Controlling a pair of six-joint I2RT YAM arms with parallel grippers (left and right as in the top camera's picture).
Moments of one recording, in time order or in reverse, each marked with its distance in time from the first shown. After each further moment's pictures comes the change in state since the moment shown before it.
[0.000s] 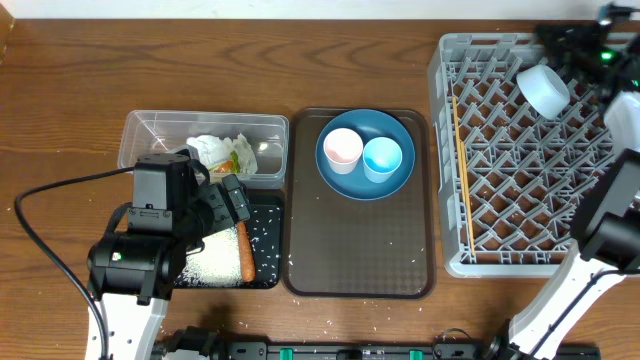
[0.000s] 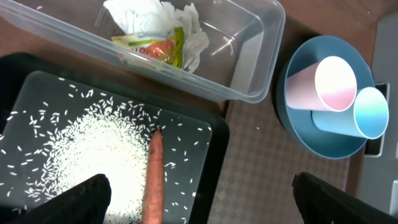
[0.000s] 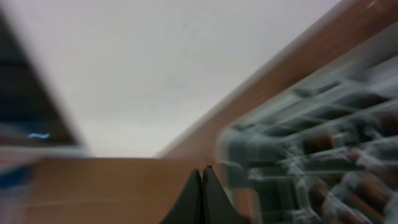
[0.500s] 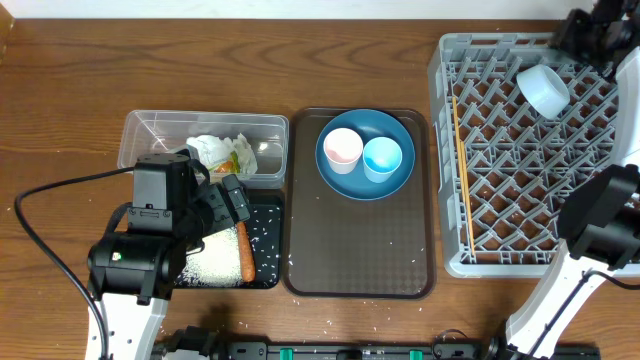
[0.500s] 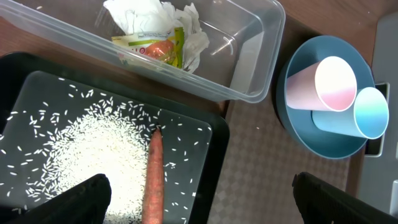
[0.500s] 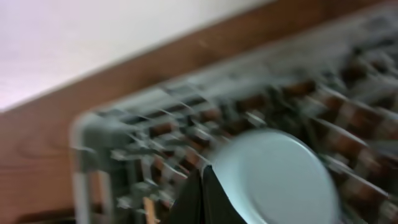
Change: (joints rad) left arm 0.000 0.000 0.000 -0.001 0.000 0.000; right arm 0.067 -0.003 0.421 -0.765 0.672 -0.656
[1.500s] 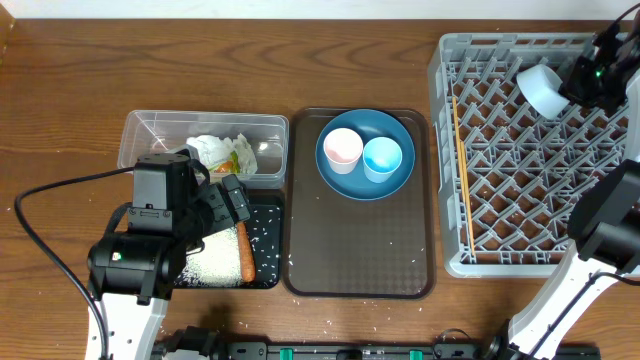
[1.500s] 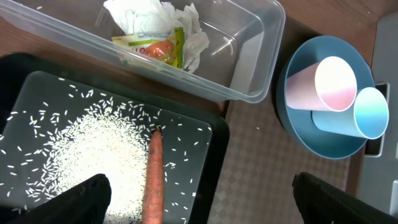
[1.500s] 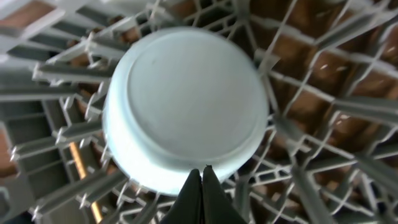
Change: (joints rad) left arm 0.000 0.000 0.000 0.000 0.000 0.000; right arm -0.067 0.002 -0.132 -0.137 0.057 -0.085
